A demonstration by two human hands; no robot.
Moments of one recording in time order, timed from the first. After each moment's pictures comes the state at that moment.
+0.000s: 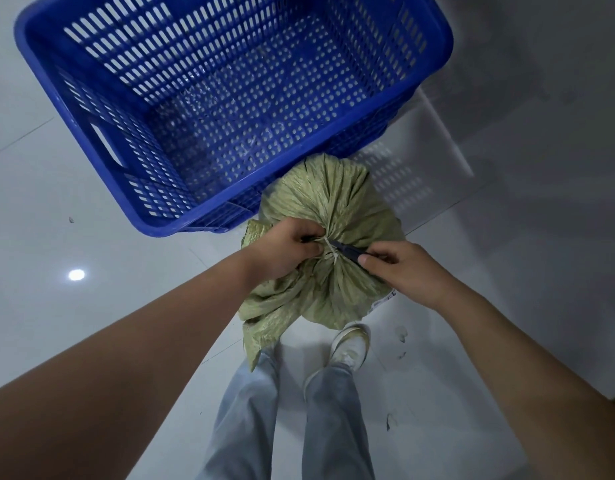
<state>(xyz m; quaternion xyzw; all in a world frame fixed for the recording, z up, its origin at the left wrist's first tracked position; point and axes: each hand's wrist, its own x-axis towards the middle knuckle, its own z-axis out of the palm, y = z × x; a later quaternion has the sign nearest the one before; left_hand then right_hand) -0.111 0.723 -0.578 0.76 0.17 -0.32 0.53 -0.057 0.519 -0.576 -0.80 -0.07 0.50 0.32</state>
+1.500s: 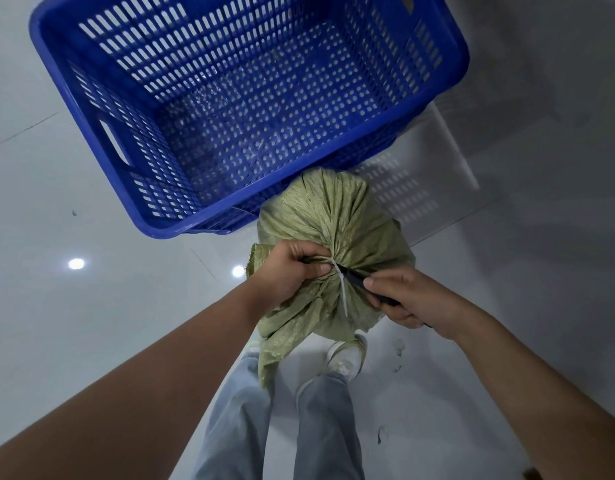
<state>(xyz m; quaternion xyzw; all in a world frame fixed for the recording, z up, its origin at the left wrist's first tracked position) -0.130 0.706 -0.603 0.60 0.35 -0.25 0.68 -0.048 0.520 -0.565 -0.65 0.01 0.66 0.38</state>
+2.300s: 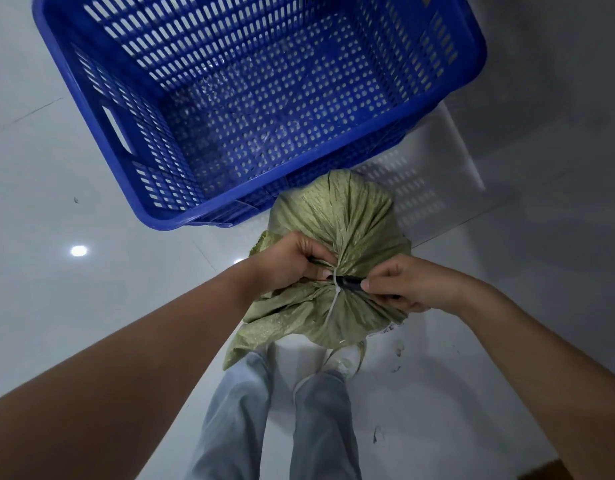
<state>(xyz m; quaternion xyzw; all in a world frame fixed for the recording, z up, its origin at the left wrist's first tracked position) -0.120 0.723 -0.615 0.65 0.22 -0.34 0.64 -0.025 0.535 -0.570 -0.64 -0.09 0.71 0.28</state>
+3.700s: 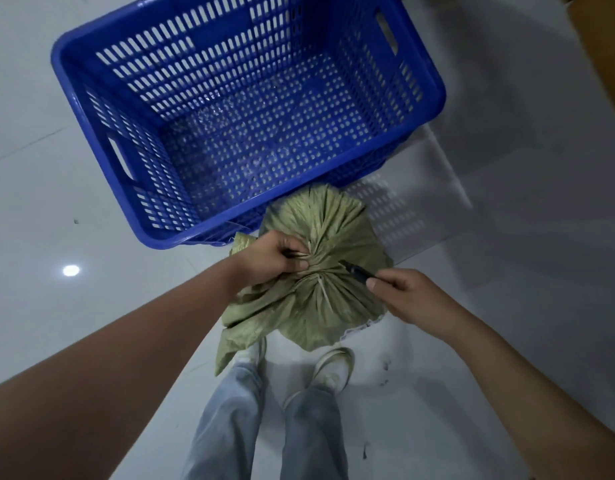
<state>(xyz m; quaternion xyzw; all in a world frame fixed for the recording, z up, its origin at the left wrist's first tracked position) -0.100 0.738 -0.590 0.72 0.20 -0.32 0.58 -0.030 0.504 -0.543 -0.75 -0.08 0.54 0.36</state>
